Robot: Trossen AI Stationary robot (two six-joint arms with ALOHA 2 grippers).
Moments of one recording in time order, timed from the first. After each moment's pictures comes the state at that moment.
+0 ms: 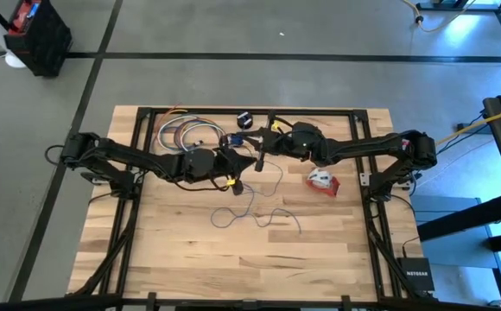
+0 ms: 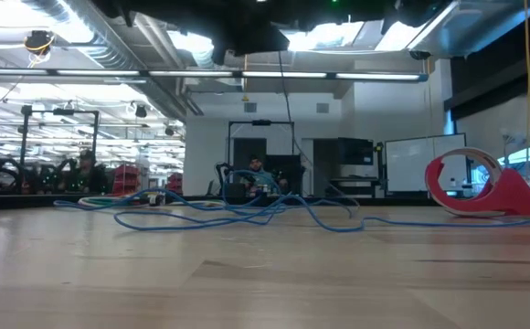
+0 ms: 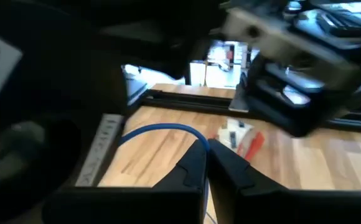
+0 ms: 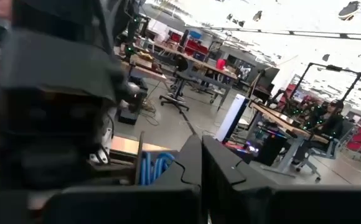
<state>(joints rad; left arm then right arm) -0.05 1.46 0.88 0.44 -0.39 0.00 -0.14 1.57 1.02 0.63 0.08 -0.40</state>
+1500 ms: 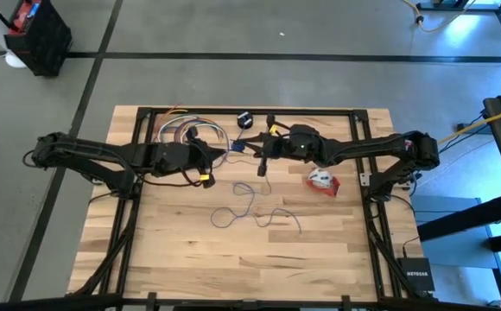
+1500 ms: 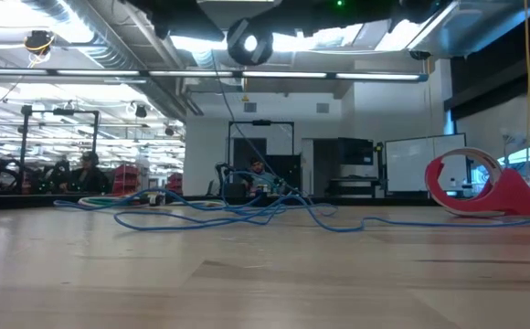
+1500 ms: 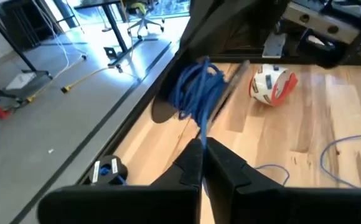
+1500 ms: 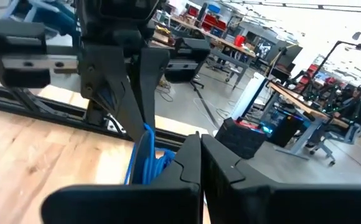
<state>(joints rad) -0.07 1.11 0.89 -0.19 -0.53 0.01 -0.14 1.53 1.02 0.50 0.06 -0.39</state>
